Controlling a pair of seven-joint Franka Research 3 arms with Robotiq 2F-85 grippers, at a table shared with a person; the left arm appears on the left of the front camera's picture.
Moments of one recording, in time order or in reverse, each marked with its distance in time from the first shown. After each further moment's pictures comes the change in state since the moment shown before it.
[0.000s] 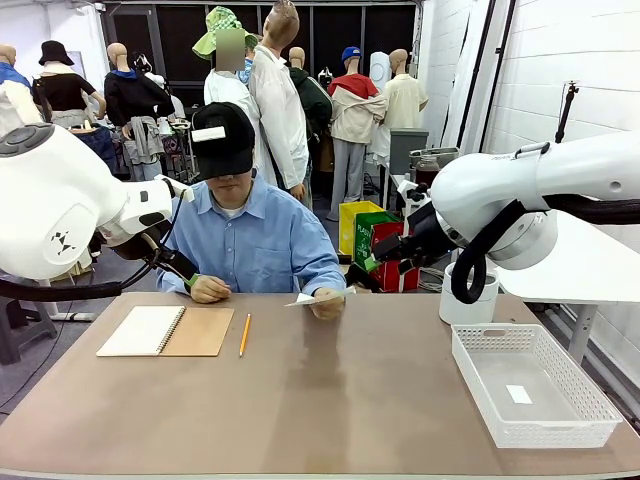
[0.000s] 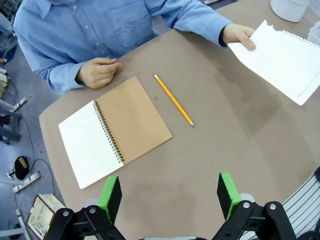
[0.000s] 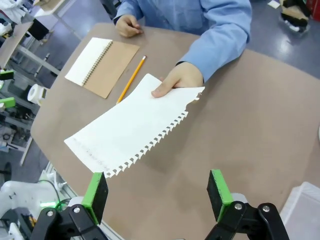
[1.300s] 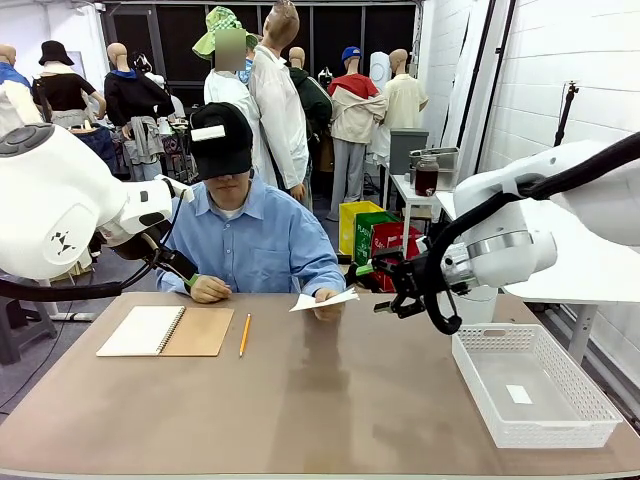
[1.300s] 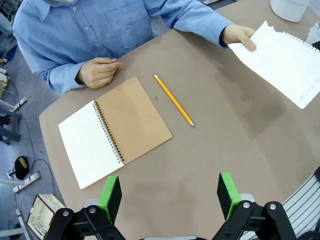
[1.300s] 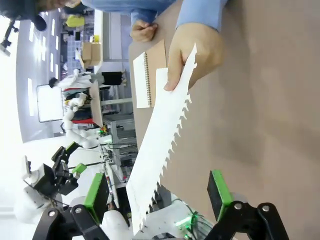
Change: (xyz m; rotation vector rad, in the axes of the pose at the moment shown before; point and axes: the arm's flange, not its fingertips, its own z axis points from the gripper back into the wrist) left arm 0.000 0.000 0.000 0.000 0.000 0.000; right arm -0.035 -0.072 -0.086 0.436 0.075 -0.811
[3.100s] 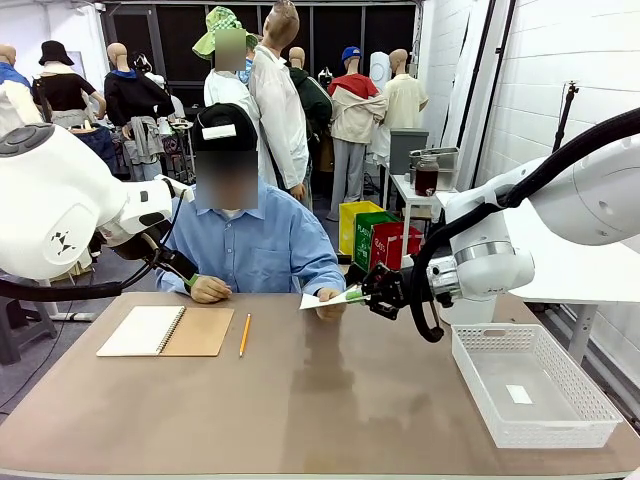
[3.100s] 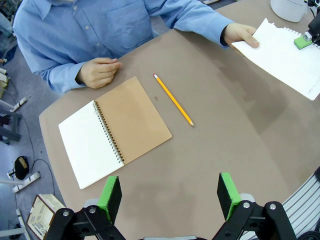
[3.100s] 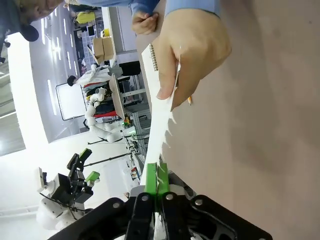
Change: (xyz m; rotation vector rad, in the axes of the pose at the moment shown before) left arm 0.000 0.000 0.000 0.000 0.000 0.000; right arm 0.022 -0.025 -0.034 0.088 0.079 -0.130
